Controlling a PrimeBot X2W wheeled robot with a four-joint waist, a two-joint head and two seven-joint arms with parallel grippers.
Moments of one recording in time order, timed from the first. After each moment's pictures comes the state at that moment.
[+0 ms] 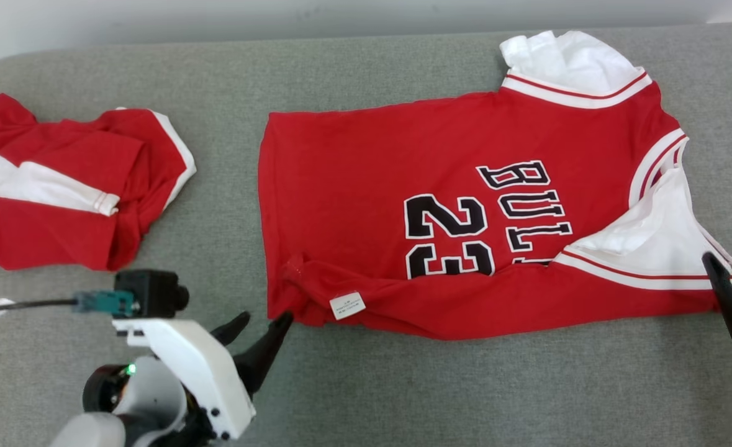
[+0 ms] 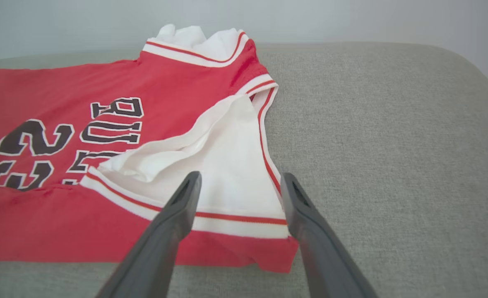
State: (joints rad) left arm -0.23 0.41 -0.32 -0.32 -0.85 0.33 0.63; right arm -0.19 -0.38 -0.06 -0.10 0.58 0.13 0.44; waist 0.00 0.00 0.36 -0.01
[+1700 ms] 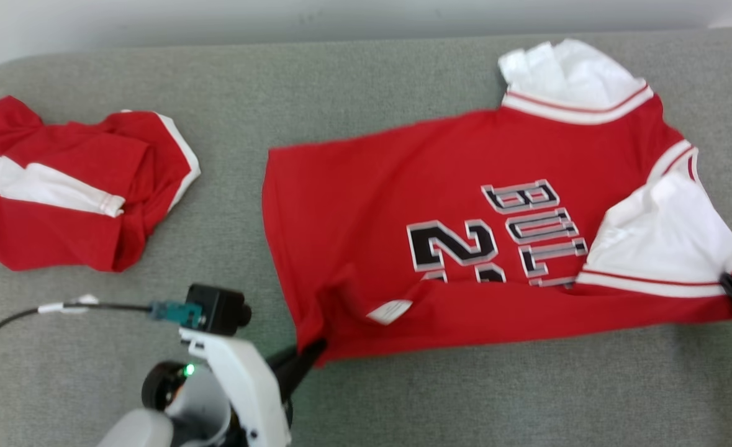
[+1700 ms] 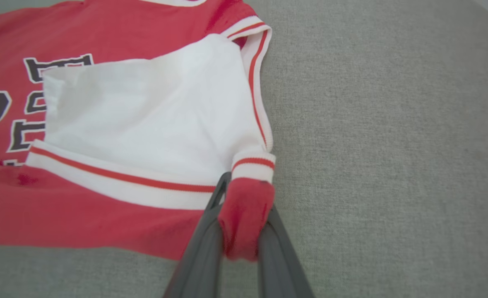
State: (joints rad) left arm -0.29 0.40 -0.48 -0.13 -0.80 0.12 0.53; right arm -0.24 -0.45 0.00 0.08 0.58 0.13 0.50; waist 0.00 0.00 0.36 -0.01
